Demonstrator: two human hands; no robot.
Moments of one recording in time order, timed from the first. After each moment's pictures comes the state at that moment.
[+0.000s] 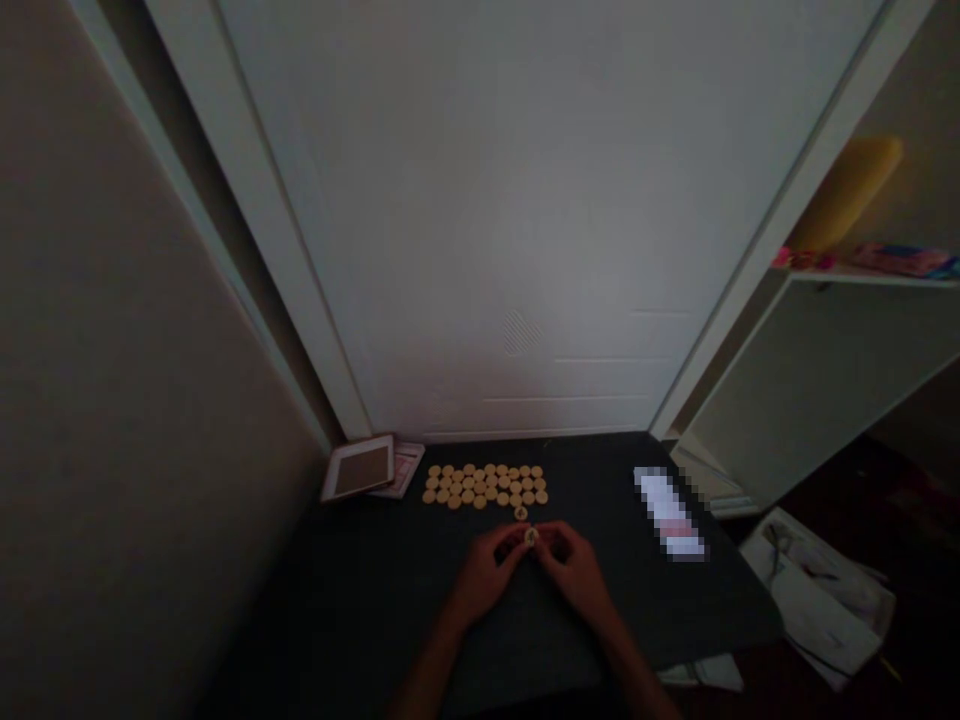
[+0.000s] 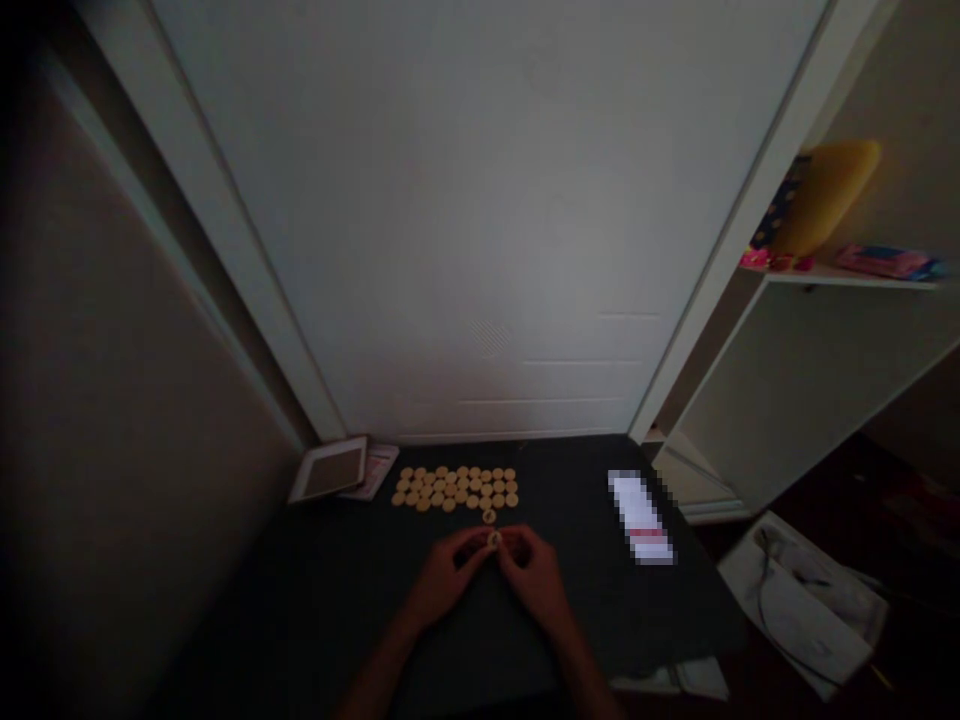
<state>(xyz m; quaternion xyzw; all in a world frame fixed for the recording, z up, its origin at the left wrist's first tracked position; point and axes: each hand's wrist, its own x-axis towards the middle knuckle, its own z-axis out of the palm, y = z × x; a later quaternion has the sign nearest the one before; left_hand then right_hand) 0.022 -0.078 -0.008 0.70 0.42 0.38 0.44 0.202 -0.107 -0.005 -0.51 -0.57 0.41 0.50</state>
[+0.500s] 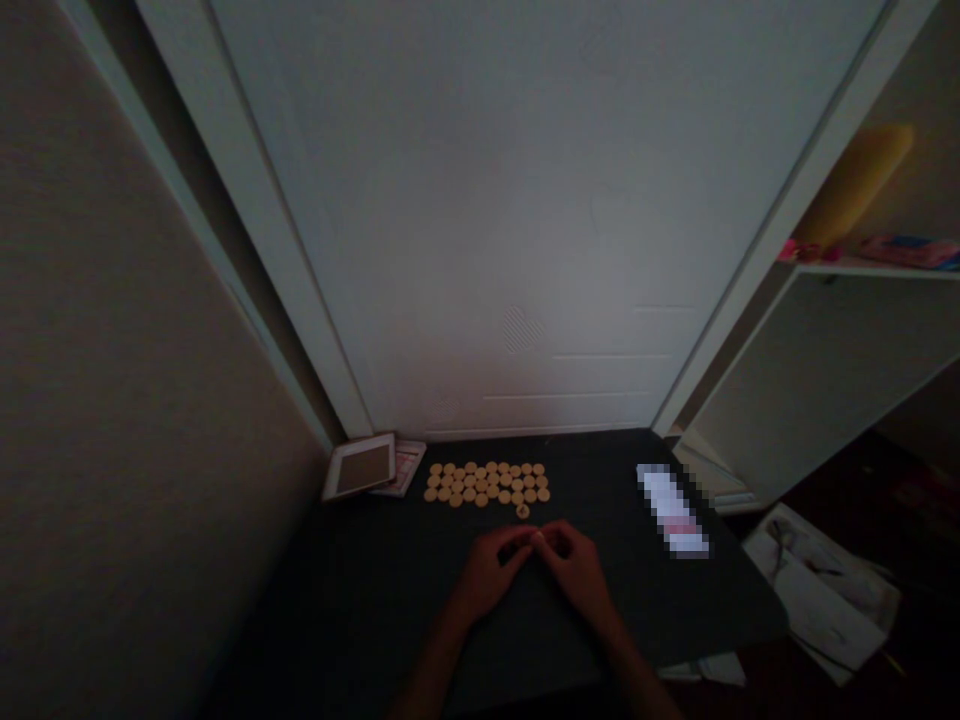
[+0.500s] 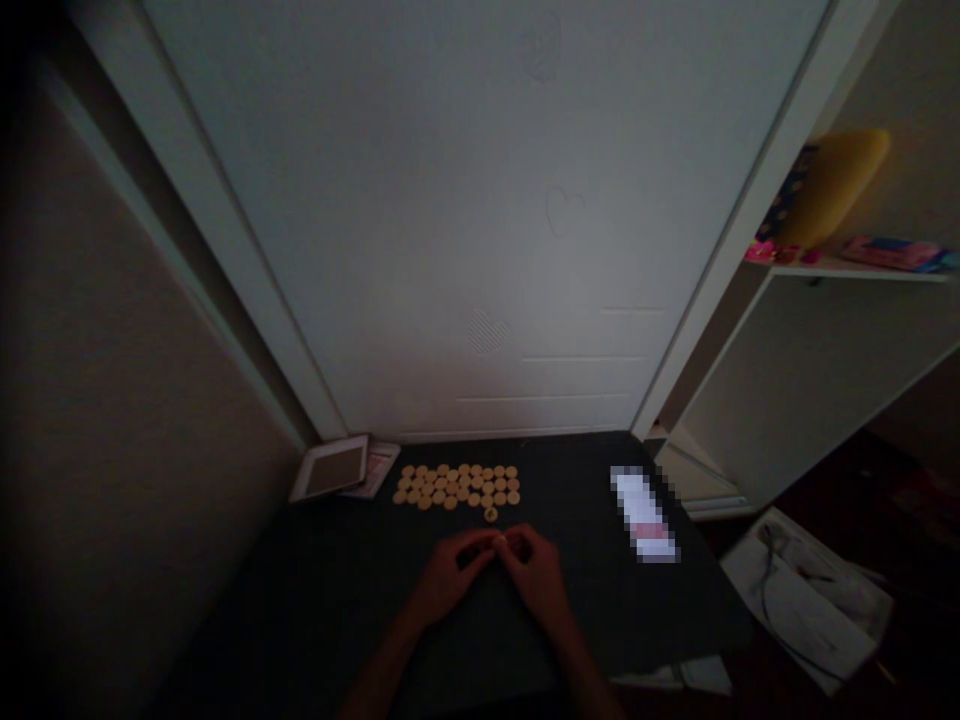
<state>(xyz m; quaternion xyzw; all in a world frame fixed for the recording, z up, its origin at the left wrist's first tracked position) 0.023 -0.083 0.000 0.72 0.43 0.35 0.42 0.201 -0.104 -0.015 -0.57 -0.57 0.35 0.48</state>
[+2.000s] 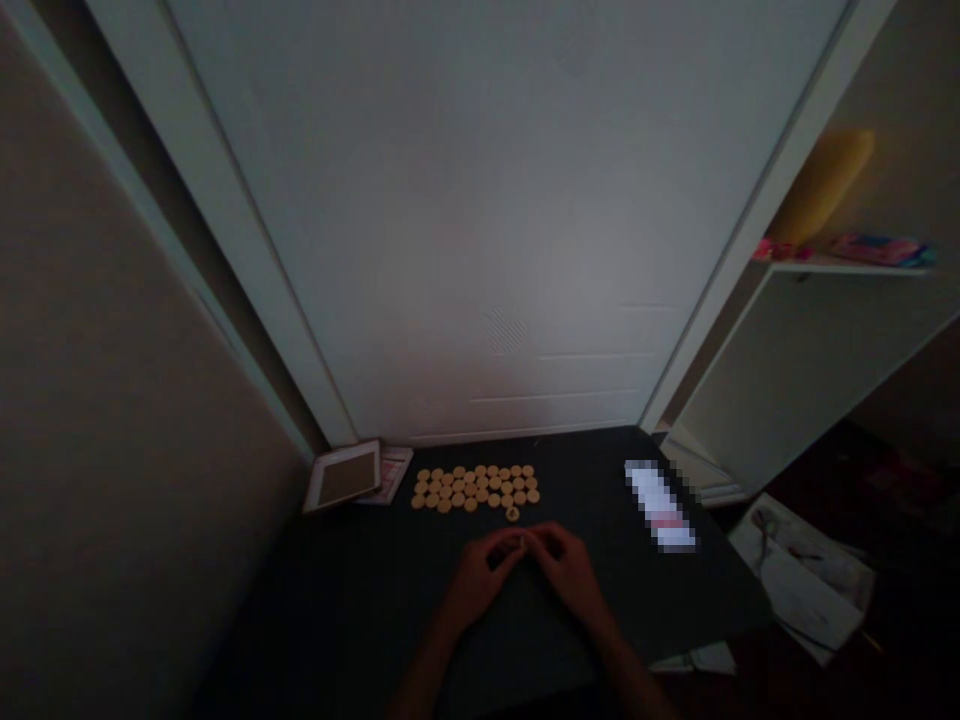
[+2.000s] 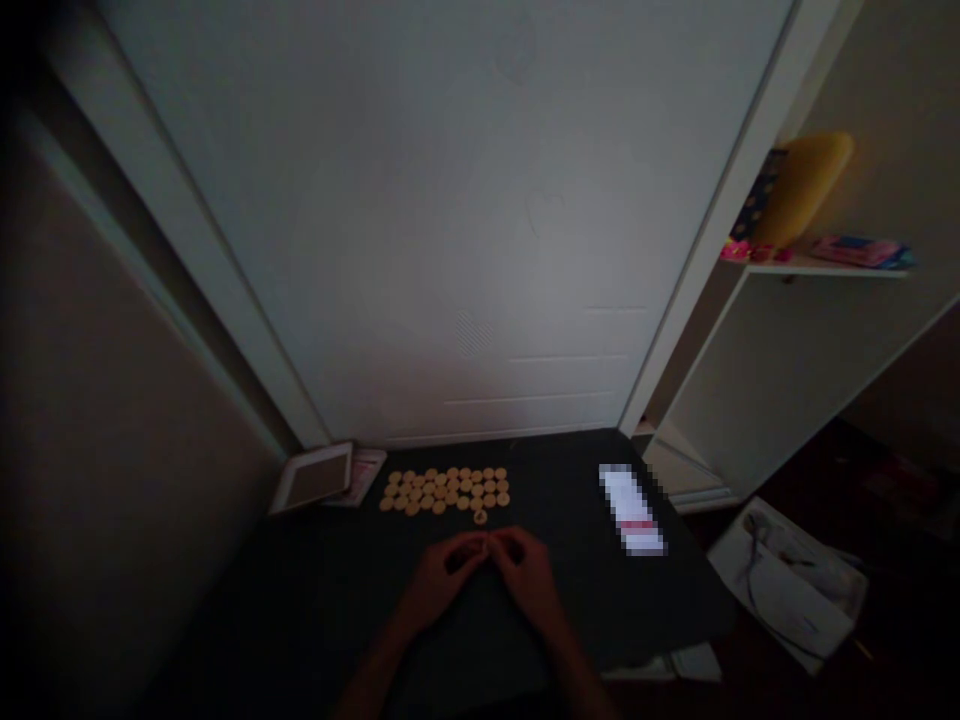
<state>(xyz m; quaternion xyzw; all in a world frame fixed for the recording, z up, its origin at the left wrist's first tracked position) 0.024 -0.081 0.002 0.70 0.43 0.34 0.45 0.201 -0.105 -0.008 -0.54 -0.57 0.37 0.50</state>
